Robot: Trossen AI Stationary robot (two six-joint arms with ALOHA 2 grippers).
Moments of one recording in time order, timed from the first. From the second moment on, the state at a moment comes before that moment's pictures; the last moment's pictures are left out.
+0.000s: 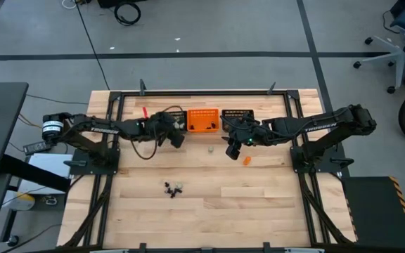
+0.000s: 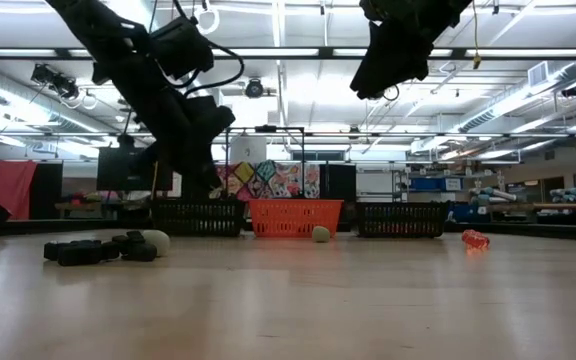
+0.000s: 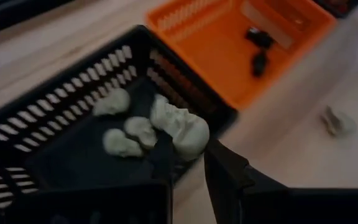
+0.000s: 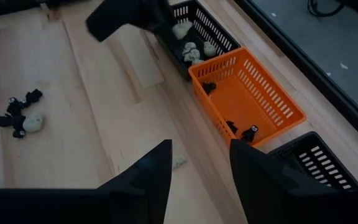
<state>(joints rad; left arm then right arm) 0.22 1.38 0.67 -0.12 -0.34 -0.56 0.07 1.34 1.06 -0.49 0.42 0.34</state>
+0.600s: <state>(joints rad) 0.43 1.45 0.67 -0.13 -0.22 -0.54 0.07 1.34 1.06 -0.49 0.42 0.34</state>
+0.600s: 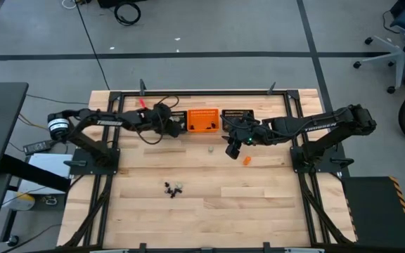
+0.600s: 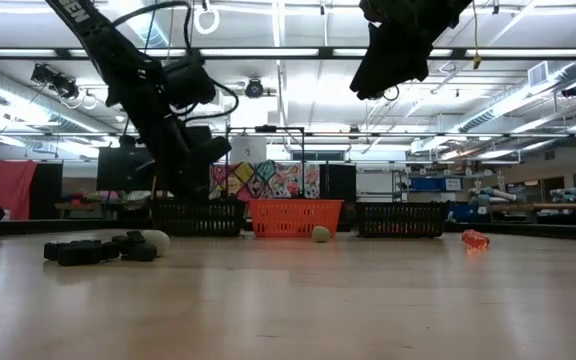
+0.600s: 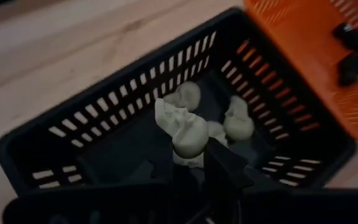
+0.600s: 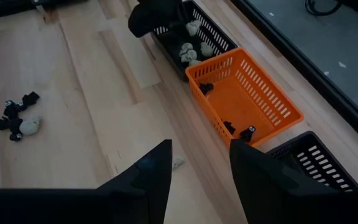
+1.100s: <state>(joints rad) 0.44 1.47 0.67 -0.13 -0.16 -0.57 0.06 1.34 1.06 -0.49 0.43 0.35</state>
